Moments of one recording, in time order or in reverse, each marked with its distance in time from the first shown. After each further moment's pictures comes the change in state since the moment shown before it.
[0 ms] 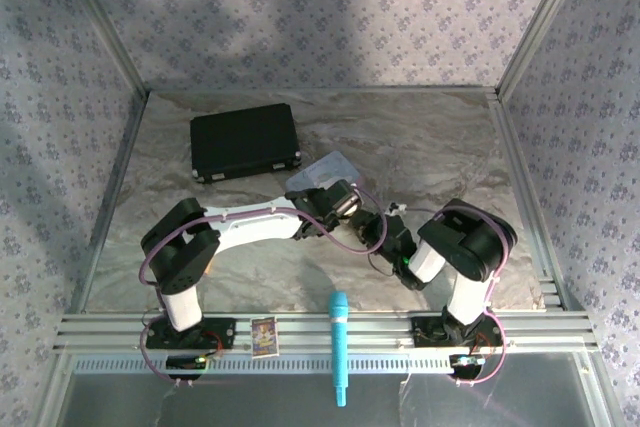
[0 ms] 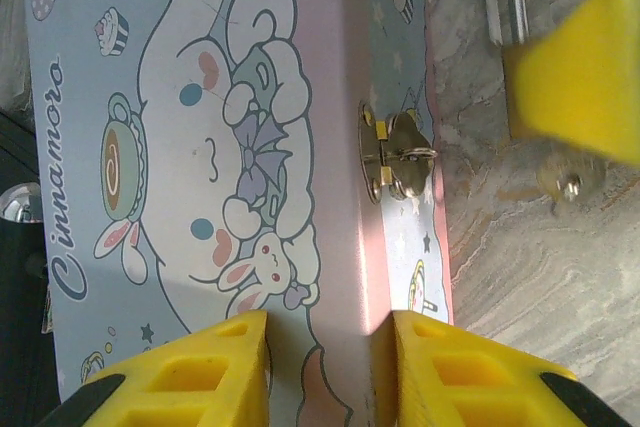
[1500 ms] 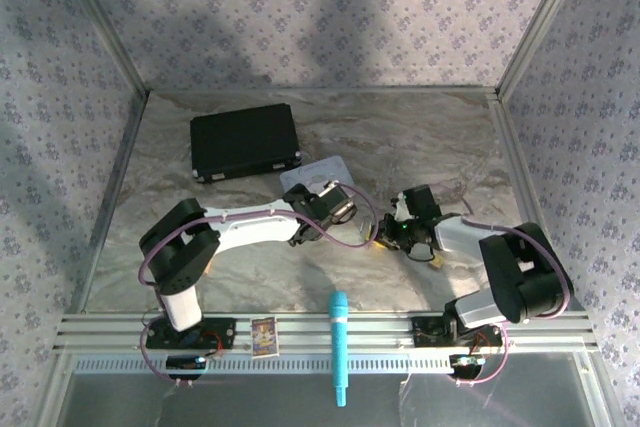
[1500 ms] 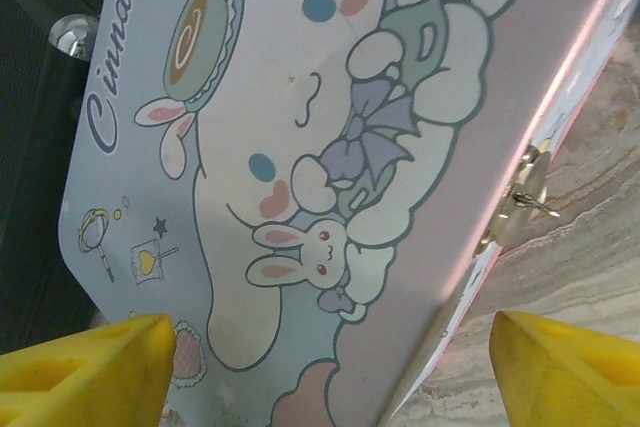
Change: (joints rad) left arm -0.002 -0.015 -0.047 -0.064 -0.191 -0.260; right arm -0.406 -0.349 0.256 -1.318 -0.688 -0.782
